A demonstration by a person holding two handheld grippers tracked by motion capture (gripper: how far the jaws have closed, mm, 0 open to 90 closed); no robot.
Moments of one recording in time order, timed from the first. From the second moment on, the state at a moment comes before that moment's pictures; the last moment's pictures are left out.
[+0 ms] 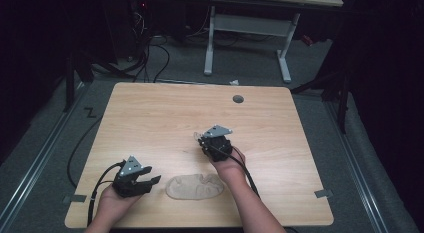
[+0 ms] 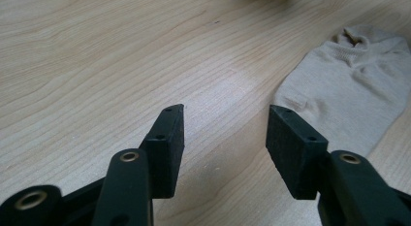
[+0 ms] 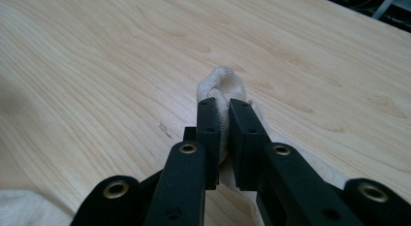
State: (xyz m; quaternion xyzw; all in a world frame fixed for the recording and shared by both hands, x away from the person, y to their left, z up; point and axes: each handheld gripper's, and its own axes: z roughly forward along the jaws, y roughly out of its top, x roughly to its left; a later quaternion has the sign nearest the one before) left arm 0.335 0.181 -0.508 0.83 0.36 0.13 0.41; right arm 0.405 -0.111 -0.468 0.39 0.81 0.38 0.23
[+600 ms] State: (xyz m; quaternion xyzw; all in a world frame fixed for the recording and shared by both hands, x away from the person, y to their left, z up) left arm 0.334 0.177 -0.509 0.83 0.36 0.13 0.41; right arm 0.380 -0.105 -0.432 0.36 0.79 0.43 0.24
